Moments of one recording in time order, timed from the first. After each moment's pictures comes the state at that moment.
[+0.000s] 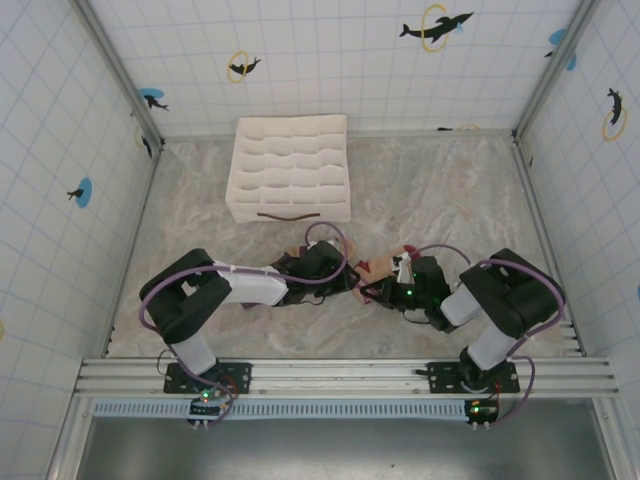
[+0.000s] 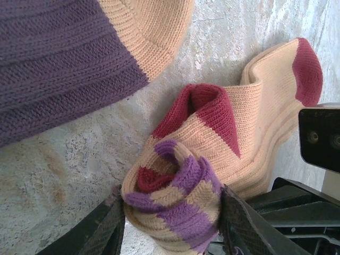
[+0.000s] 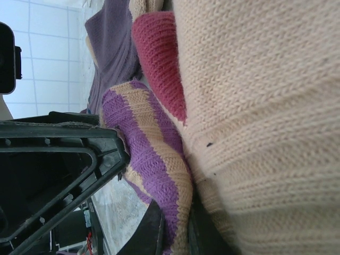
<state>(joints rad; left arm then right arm) -0.95 1.72 0.73 0.20 0.13 -1.03 0.55 1.66 0.16 0.89 -0.59 1.00</state>
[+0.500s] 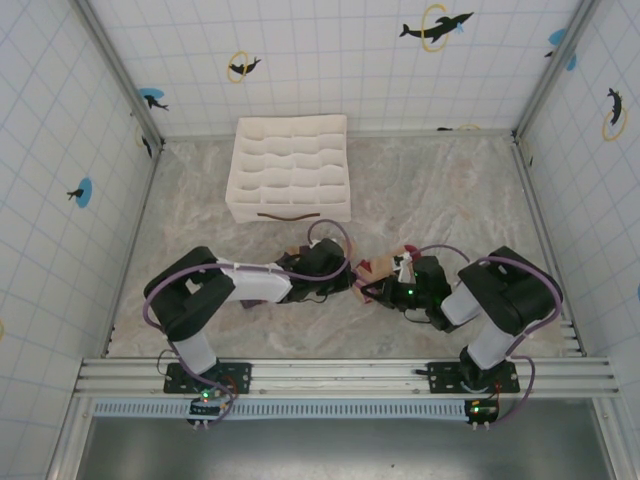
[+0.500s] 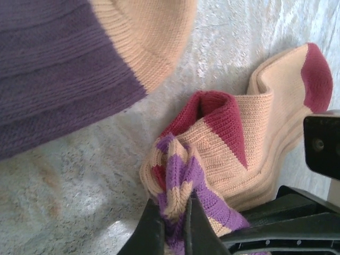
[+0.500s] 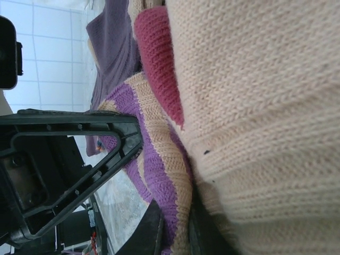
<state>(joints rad) -0.95 1.75 0.79 0.13 0.11 -1.02 0.54 1.67 0.16 0.91 -0.61 1.01</state>
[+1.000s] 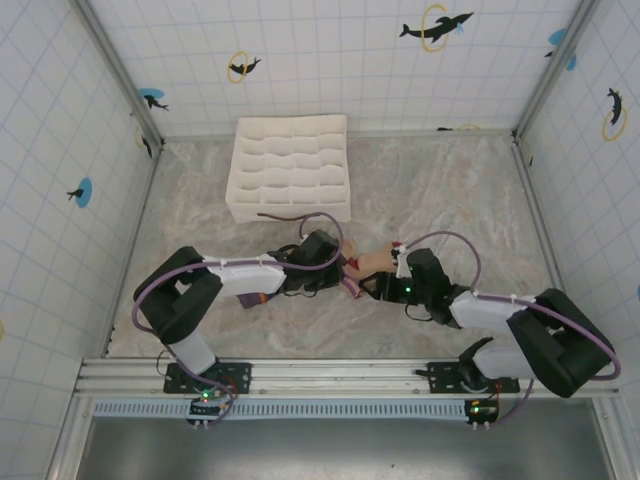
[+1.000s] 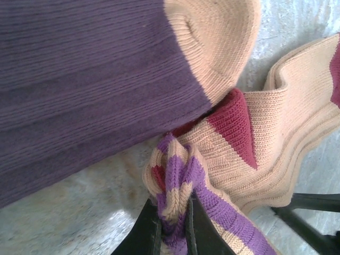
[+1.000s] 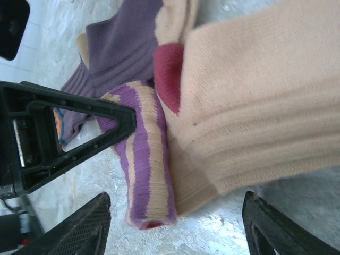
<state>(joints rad) -0.89 1.69 0.82 -0.09 0.12 -0.96 0.66 1.27 0.29 0.30 -0.36 0.71</state>
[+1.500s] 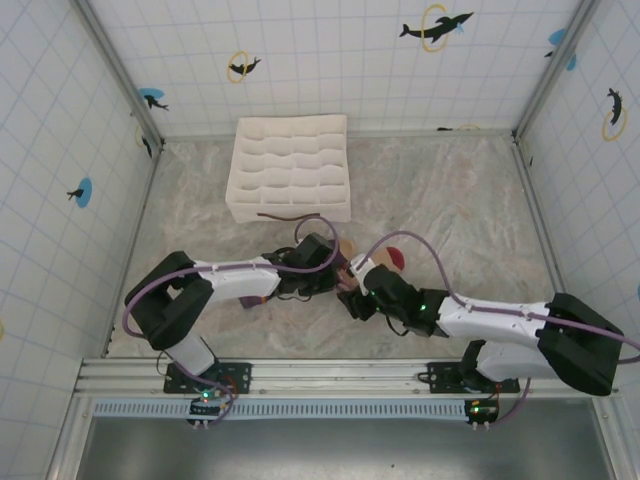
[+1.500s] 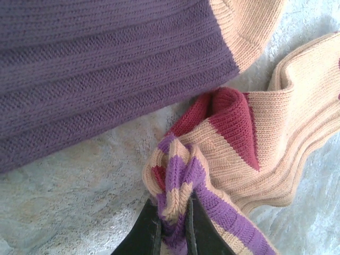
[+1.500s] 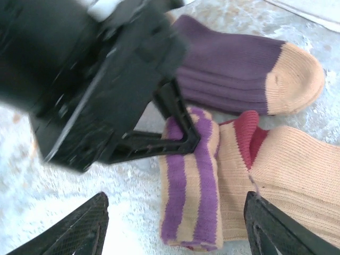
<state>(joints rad) -0.89 1.64 0.79 -0.14 0.14 -0.97 1.11 1.23 0.48 0.05 0.20 0.25</state>
